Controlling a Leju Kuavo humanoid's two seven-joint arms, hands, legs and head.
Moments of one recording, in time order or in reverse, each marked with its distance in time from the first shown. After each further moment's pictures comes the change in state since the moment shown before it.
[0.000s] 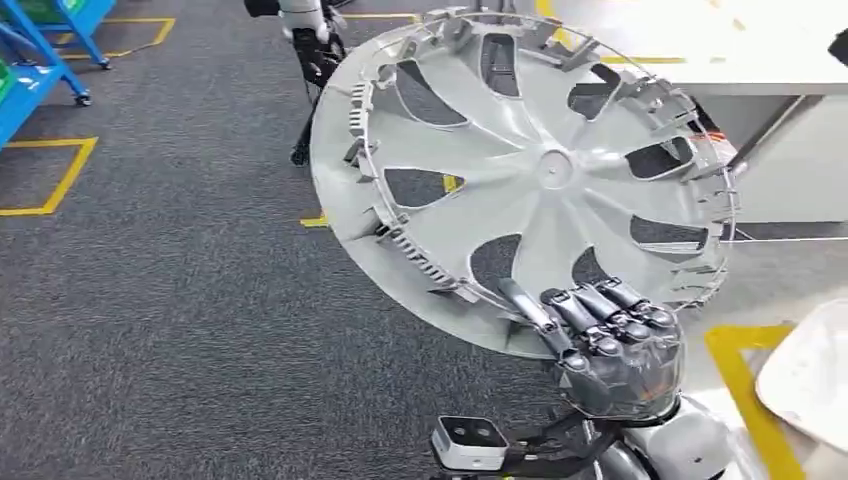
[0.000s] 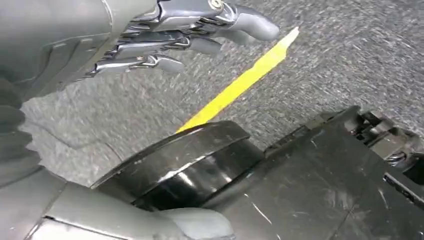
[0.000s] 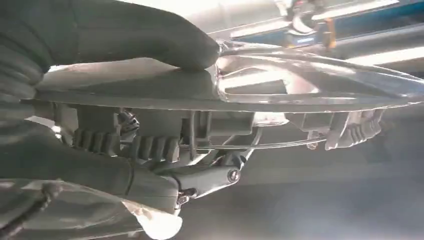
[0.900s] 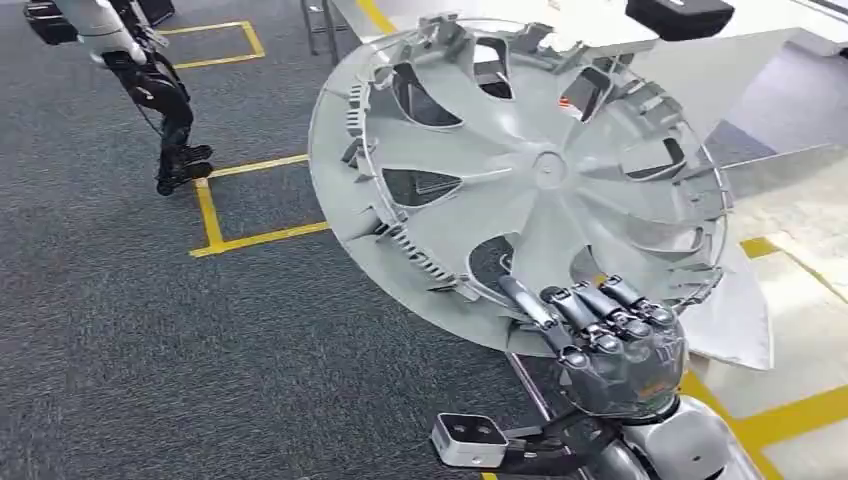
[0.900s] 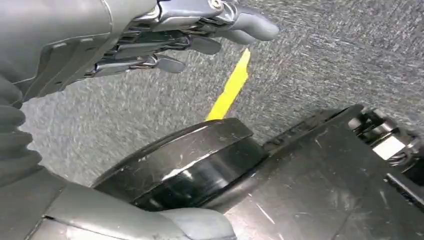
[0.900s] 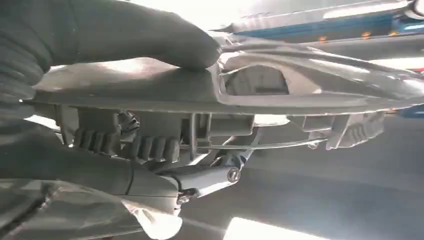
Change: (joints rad) left arm -0.003 0.000 0.000 0.002 -0.003 -0.001 0.009; right arm -0.011 0.000 0.004 0.008 0.000 0.000 0.011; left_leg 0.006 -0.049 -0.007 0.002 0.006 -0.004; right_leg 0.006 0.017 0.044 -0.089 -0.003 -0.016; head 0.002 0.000
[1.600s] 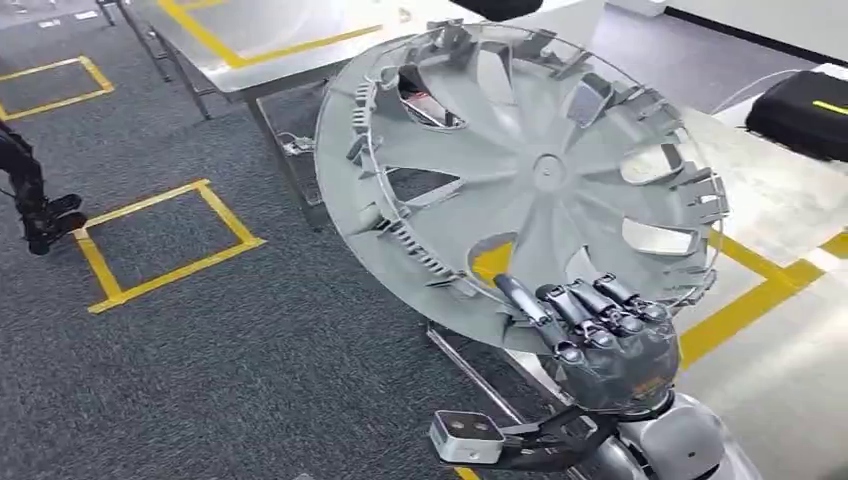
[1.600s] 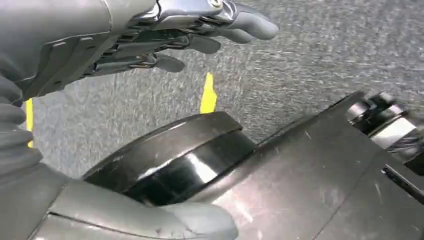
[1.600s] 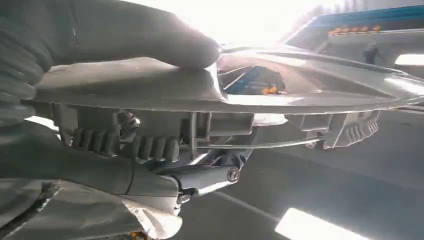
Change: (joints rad) left arm -0.012 0.005 0.001 0.000 0.001 -0.002 0.001; right arm 0.004 0.000 0.000 0.007 0.000 0.000 0.007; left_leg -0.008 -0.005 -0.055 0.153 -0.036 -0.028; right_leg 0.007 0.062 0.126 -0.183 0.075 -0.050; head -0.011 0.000
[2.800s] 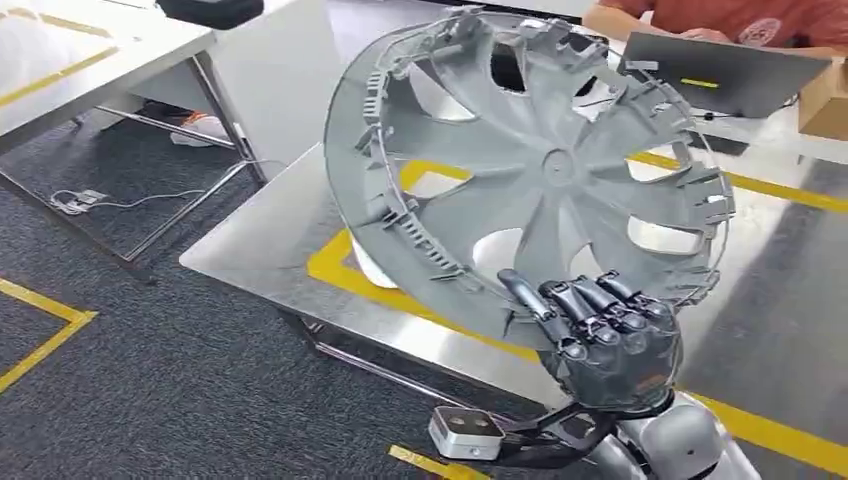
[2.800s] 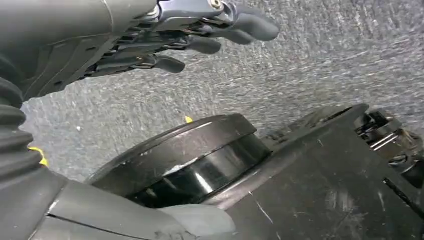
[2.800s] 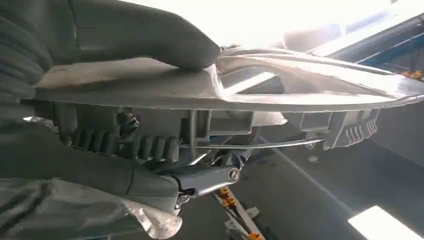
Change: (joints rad) left arm 0.008 -0.003 0.002 0.000 0.008 0.001 -0.001; right arm 0.001 0.000 0.004 0.000 0.000 0.000 0.021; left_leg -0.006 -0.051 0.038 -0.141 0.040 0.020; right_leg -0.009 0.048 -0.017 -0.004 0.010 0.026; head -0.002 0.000
